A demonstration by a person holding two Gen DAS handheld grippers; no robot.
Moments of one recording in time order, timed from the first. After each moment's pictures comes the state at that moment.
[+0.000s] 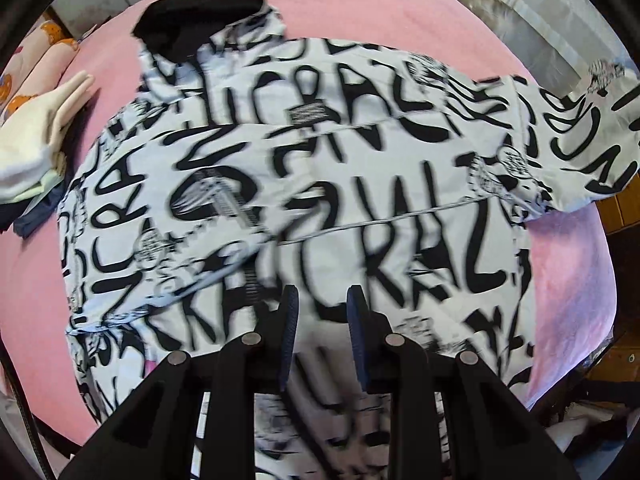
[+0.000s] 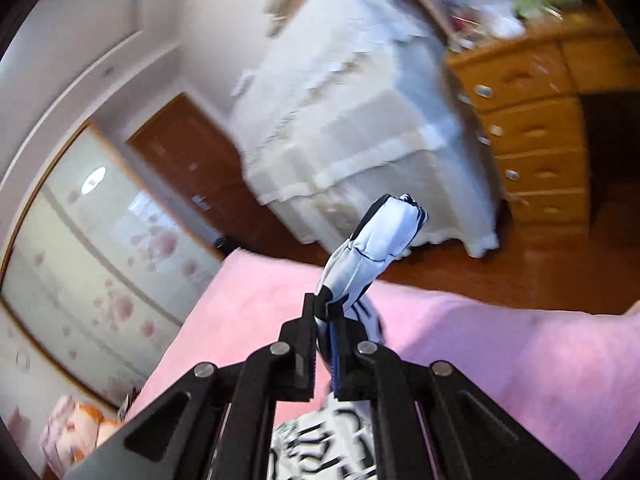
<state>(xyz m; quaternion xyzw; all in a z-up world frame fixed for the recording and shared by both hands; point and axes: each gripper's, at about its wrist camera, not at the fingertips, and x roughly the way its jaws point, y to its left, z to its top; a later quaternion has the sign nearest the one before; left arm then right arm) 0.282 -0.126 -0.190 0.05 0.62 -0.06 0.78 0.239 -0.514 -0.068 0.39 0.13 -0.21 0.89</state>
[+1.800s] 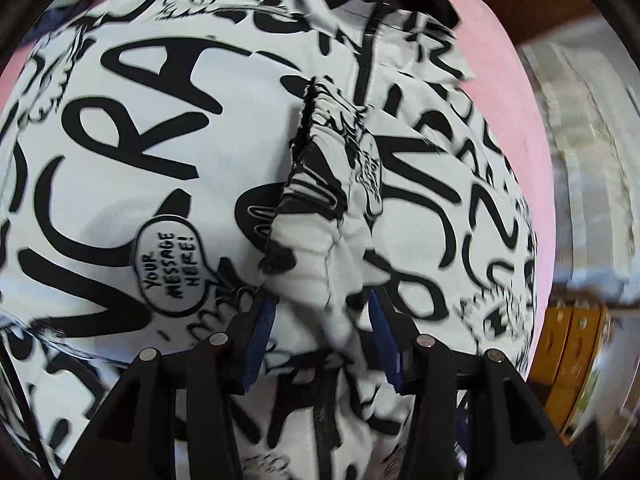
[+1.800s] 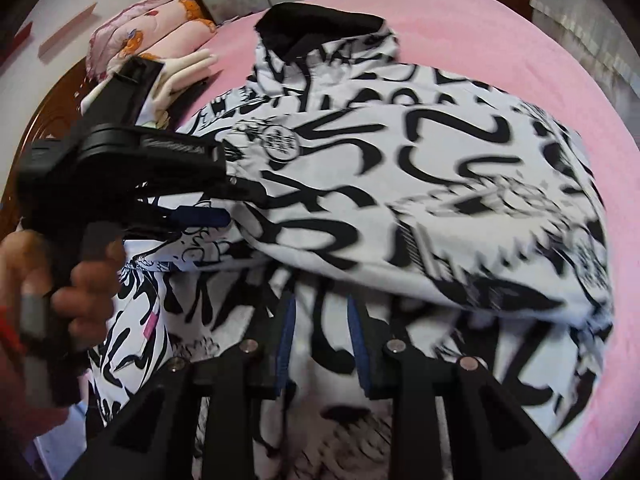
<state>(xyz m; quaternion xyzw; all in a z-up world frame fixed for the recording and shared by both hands) 0.369 0.014 -0.282 -0.29 0.63 0.00 0.73 0.267 -0.192 -0.220 0.04 0.54 0.20 0.82</state>
